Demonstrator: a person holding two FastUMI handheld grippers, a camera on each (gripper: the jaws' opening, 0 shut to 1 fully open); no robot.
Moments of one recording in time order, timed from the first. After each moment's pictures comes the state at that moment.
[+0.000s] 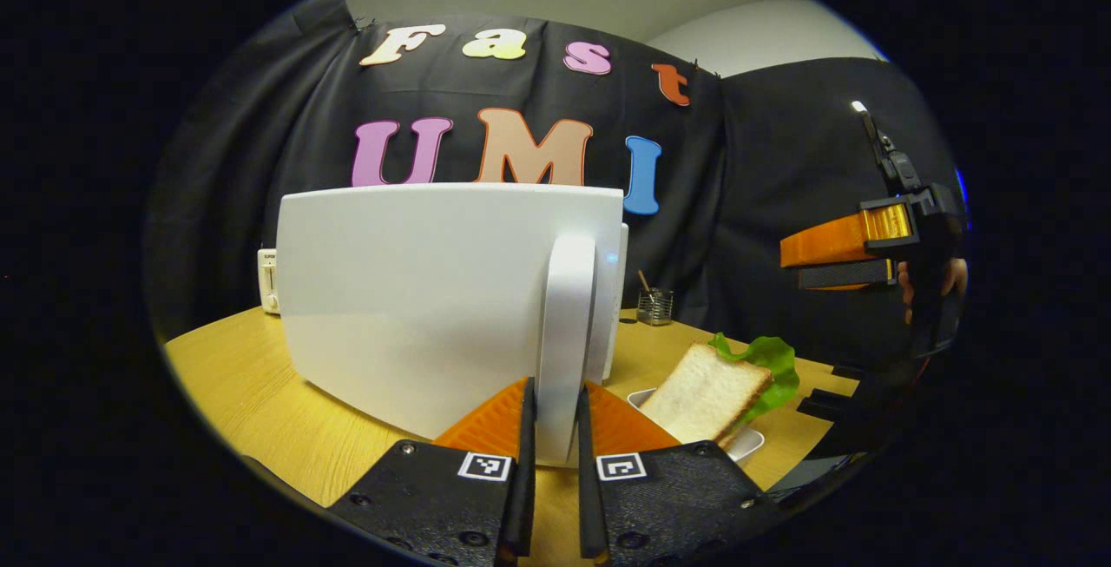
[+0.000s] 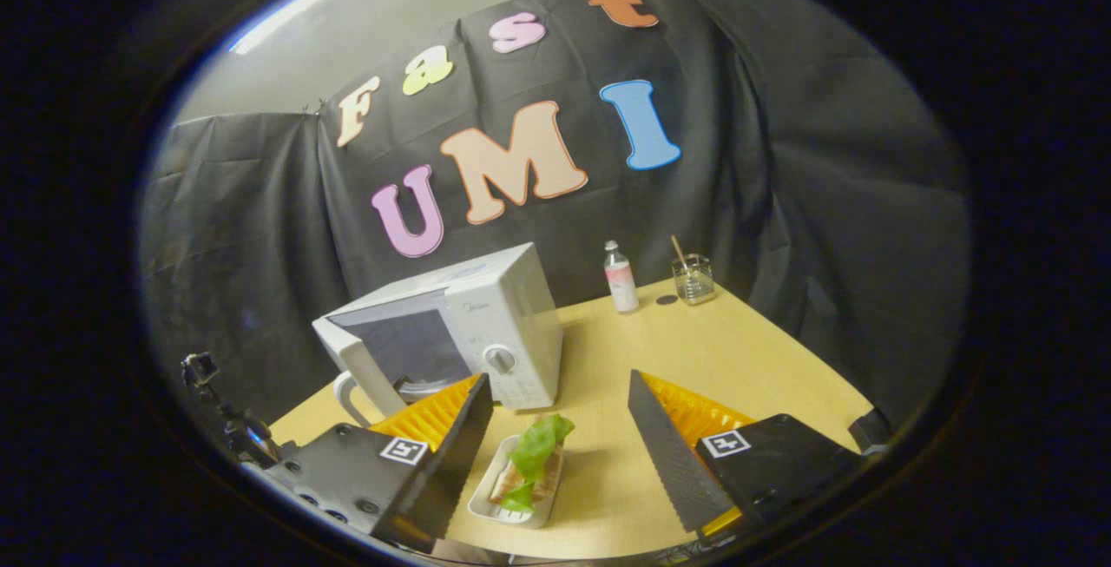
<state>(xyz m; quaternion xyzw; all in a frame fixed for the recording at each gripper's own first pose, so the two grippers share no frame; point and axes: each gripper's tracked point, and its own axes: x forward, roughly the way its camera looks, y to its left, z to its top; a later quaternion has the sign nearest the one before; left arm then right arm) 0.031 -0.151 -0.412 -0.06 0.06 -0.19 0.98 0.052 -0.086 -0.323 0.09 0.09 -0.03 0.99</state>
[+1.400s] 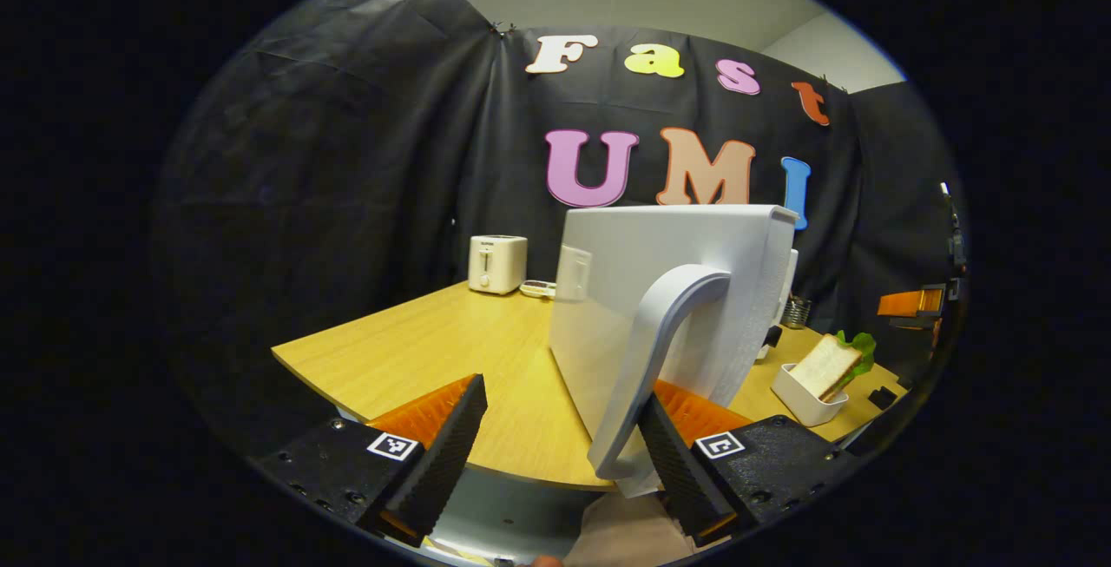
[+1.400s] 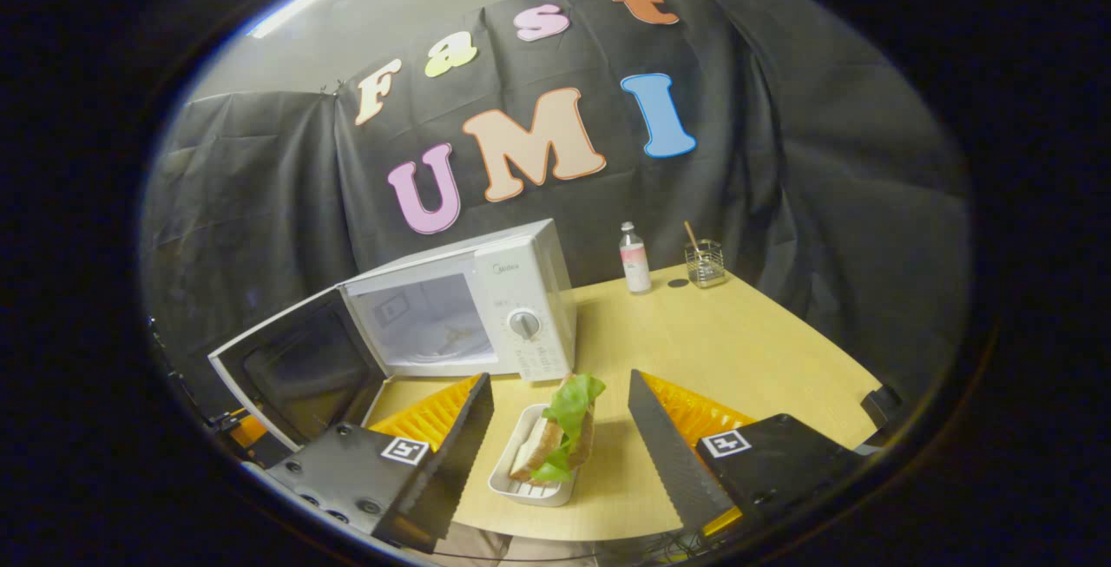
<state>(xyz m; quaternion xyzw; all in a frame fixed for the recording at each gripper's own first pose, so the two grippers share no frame) -0.081 0.099 -0.401 -0.08 0.10 0.07 0.99 0.036 -0.052 -0.356 0.06 0.10 -0.03 0.99</state>
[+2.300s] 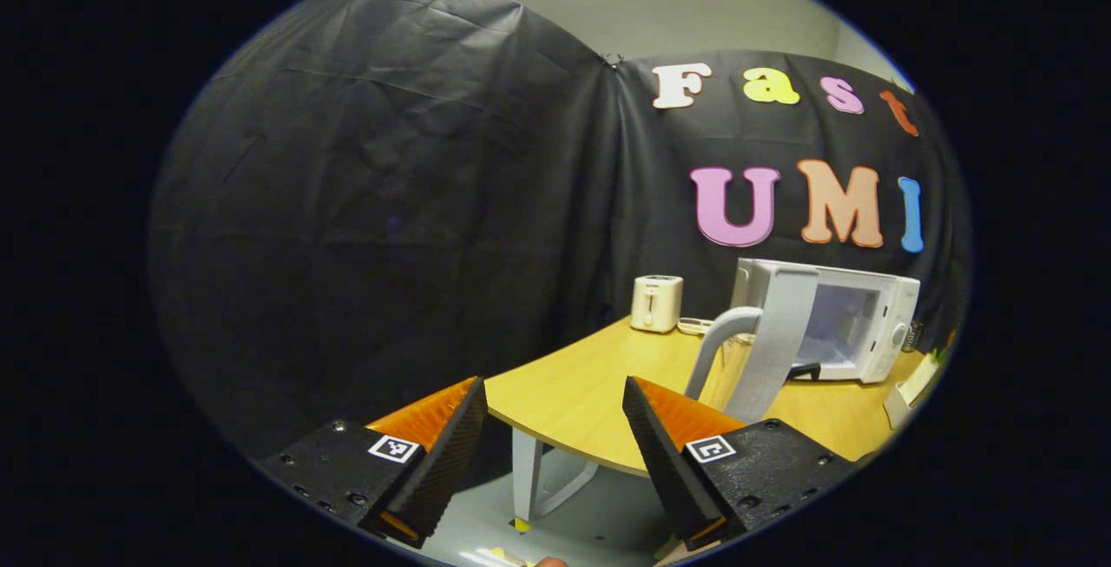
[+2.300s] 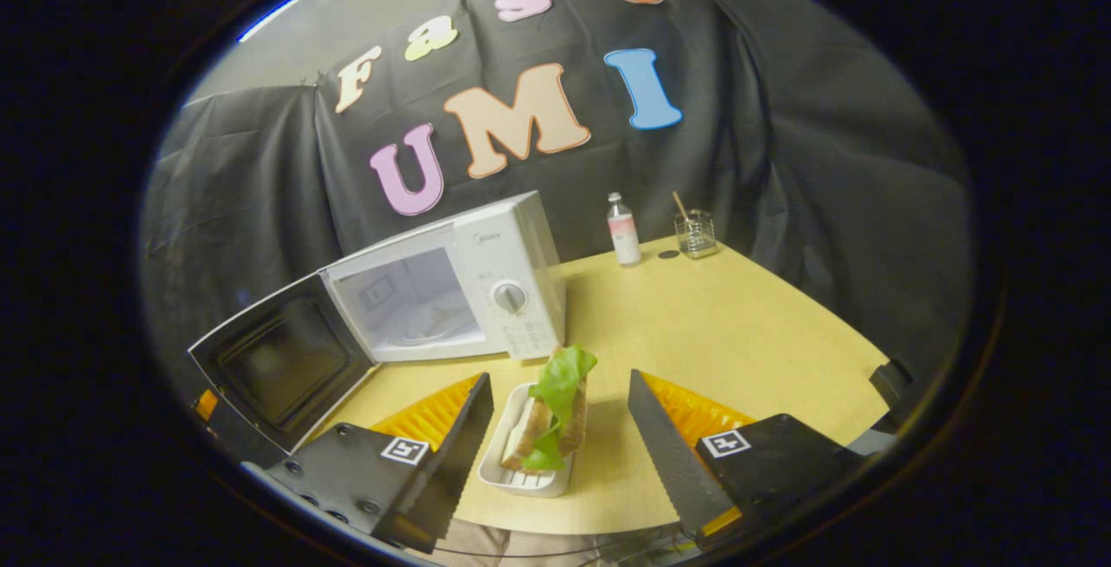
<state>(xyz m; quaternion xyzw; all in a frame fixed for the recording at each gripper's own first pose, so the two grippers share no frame) -0.162 0.264 -0.354 -0.05 0.05 0.29 0.95 0.042 -0.050 -0.392 0.09 0.15 -0.03 0.98</state>
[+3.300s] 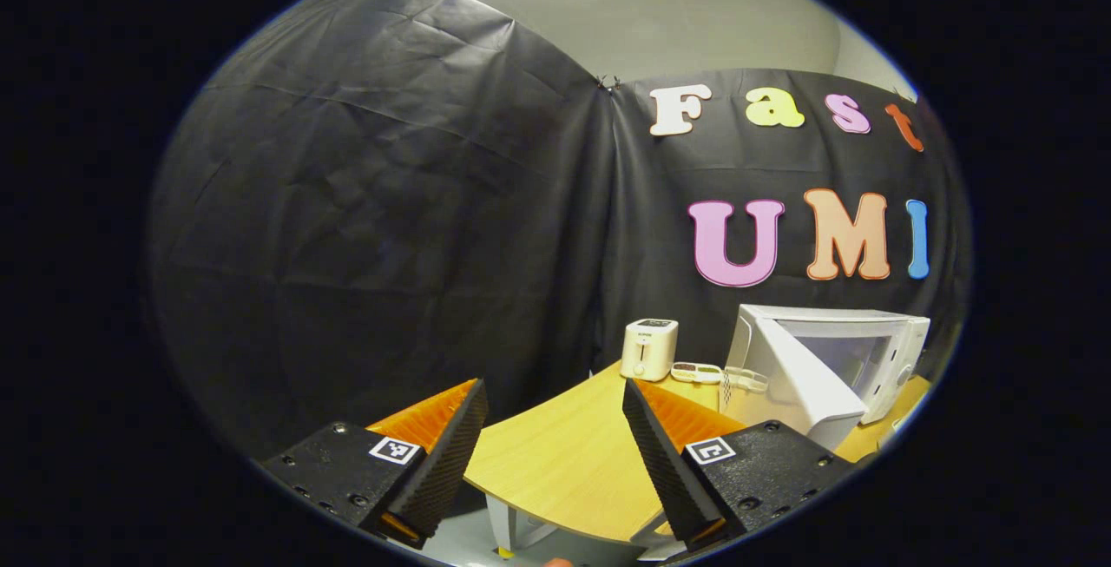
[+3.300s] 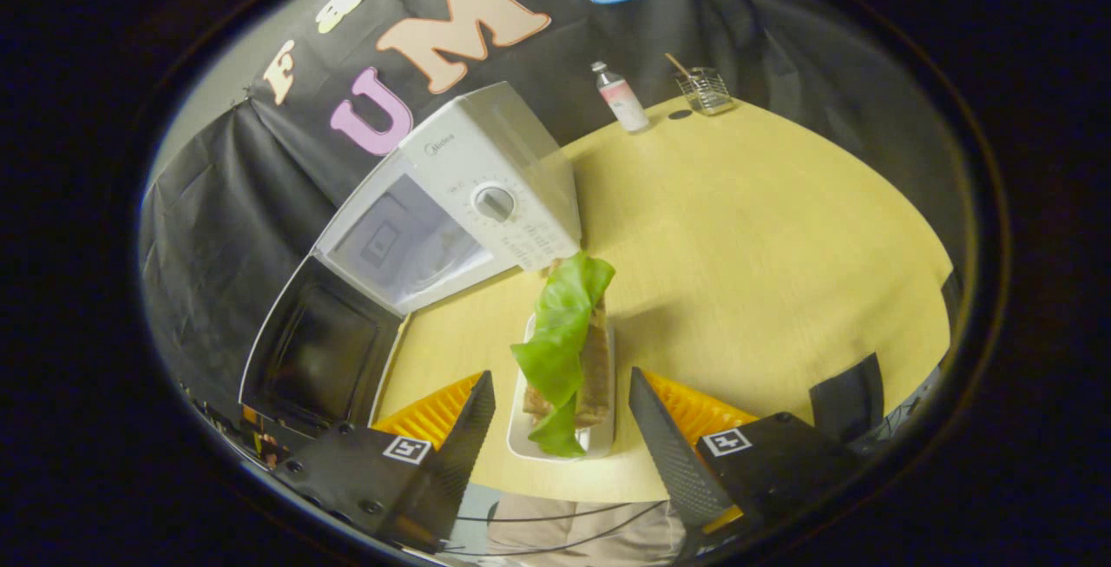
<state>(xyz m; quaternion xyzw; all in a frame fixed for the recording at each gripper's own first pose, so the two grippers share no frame) -0.073 0.267 -0.324 -0.04 0.02 0.27 0.96 0.060 -0.035 -0.464 0.21 0.35 0.00 0.91</state>
